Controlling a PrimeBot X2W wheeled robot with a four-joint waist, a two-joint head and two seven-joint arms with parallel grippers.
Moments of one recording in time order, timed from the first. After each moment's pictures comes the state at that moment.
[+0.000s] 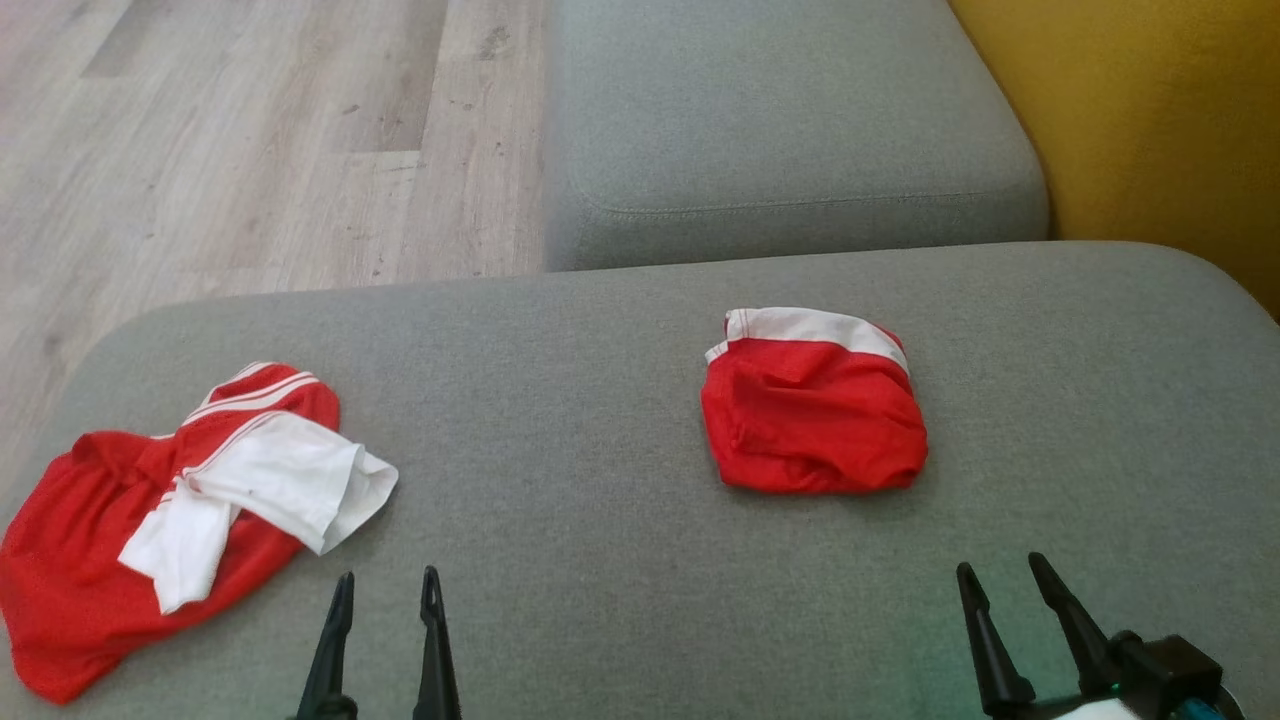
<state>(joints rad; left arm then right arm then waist) 0.23 0.05 -0.22 0.07 -0.13 0.16 -0.26 0.20 -0.16 0.16 0.24 0.25 0.13 -0.25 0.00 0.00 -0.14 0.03</state>
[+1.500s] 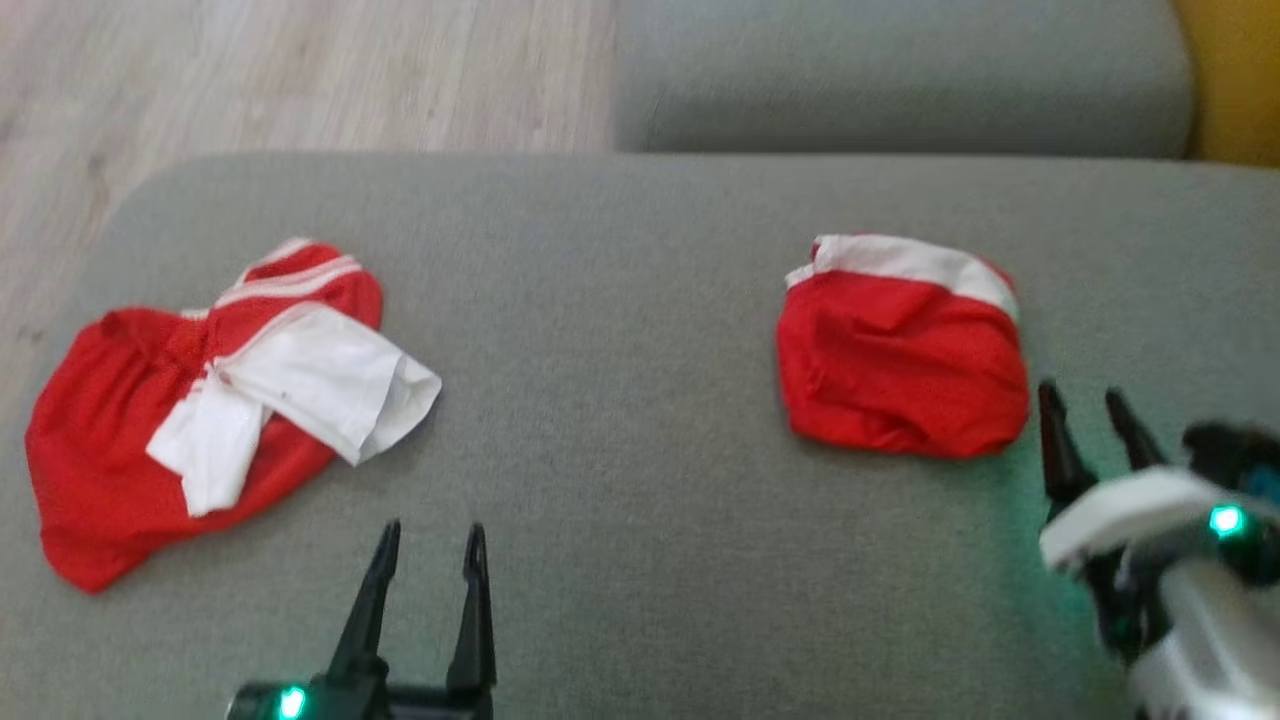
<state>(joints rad) 0.17 0.05 -0.27 0.06 -0.12 0.09 -0.26 -0.26 -0.21 0.08 0.65 0.46 0.13 -0.15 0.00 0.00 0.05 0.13</state>
